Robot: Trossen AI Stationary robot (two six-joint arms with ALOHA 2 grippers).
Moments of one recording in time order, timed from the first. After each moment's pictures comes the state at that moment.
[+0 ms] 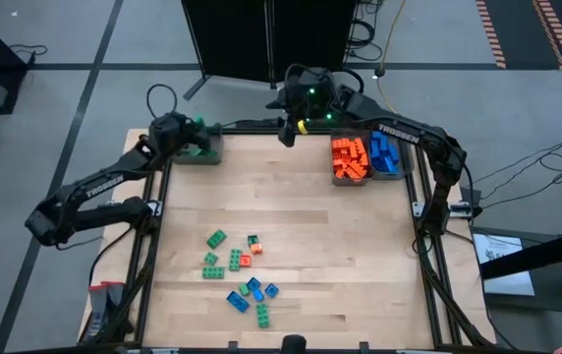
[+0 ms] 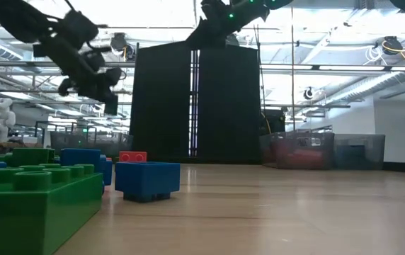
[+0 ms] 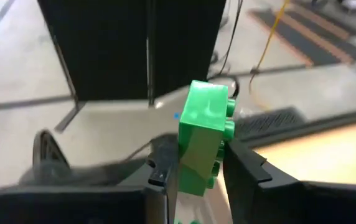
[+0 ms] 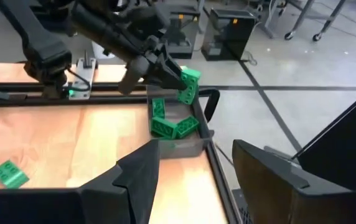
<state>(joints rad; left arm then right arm) 0.88 0.95 0.53 -0.03 -0.27 -0.23 -0.47 1.84 1.83 -0.38 -0.21 -0.22</state>
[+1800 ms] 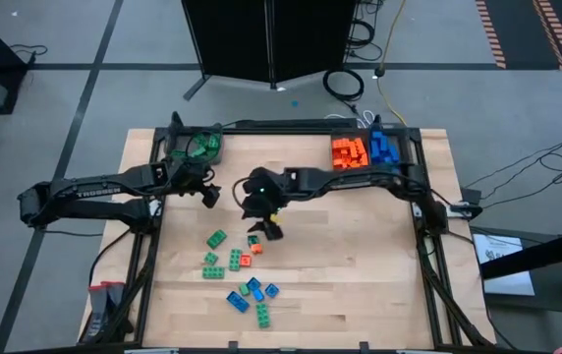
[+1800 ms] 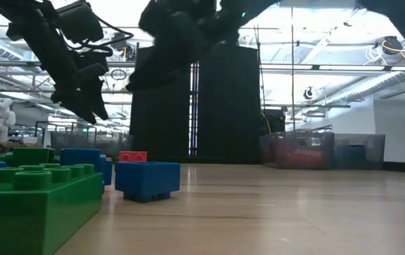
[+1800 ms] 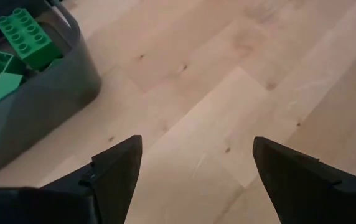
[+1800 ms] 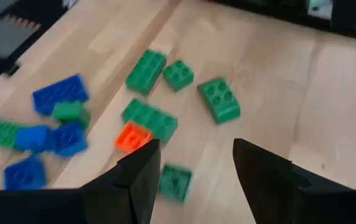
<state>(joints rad) 0.35 0.90 0.53 -0.54 -0.19 -0.39 -0.07 2.13 1.74 -0.36 -0.40 -0.29</state>
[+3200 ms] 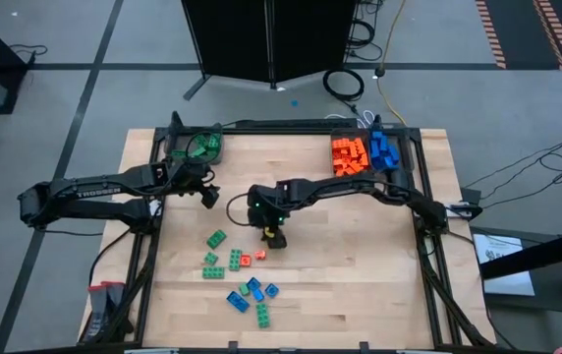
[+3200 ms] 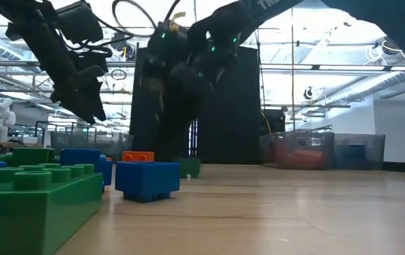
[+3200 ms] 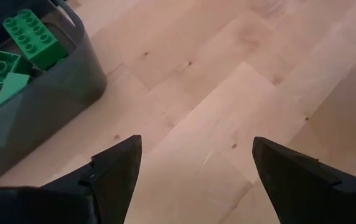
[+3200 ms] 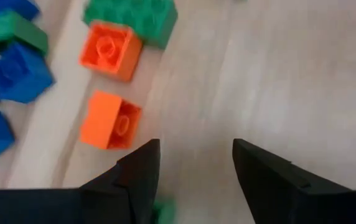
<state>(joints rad) 0.35 0.90 0.53 -0.56 -0.21 -0.36 -0.06 2.25 1.73 -0.53 -0.34 -0.17</state>
